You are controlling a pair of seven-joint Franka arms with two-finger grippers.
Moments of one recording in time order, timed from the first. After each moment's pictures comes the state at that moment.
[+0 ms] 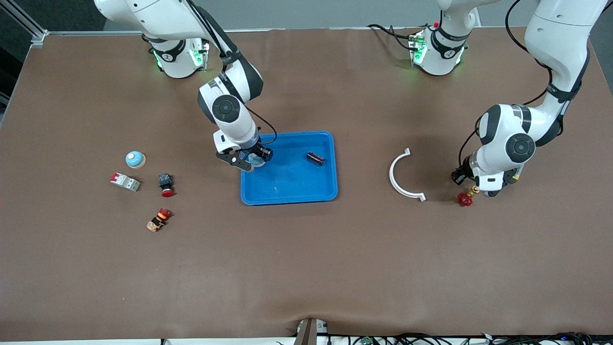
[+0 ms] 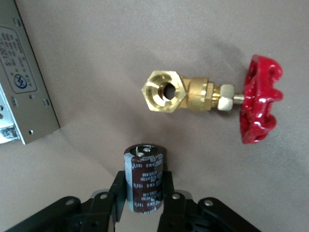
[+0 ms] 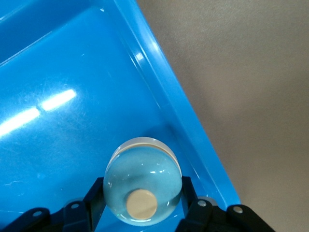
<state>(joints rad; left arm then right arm) 0.24 0.39 -0.25 -2.25 0.19 2.47 -0.94 0.57 0.39 0.08 -2.17 0.08 2.54 1.03</state>
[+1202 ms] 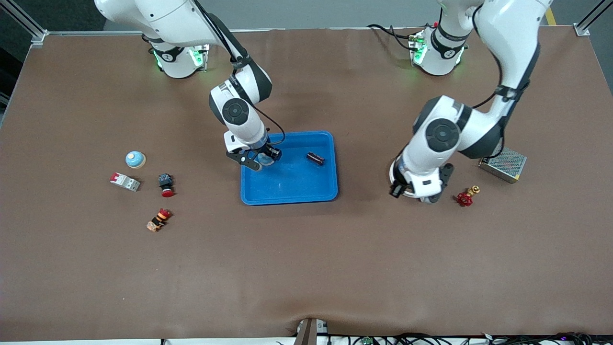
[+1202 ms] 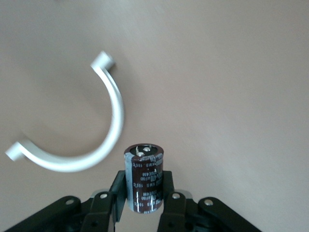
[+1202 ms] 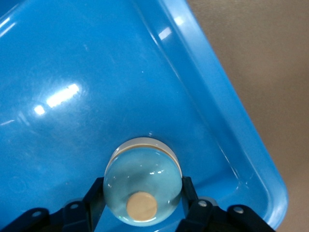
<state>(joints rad) -0.08 0.45 -0.42 -1.86 0.19 2.29 -1.61 0.62 0.46 0.08 -2.15 0.16 2.59 1.08</state>
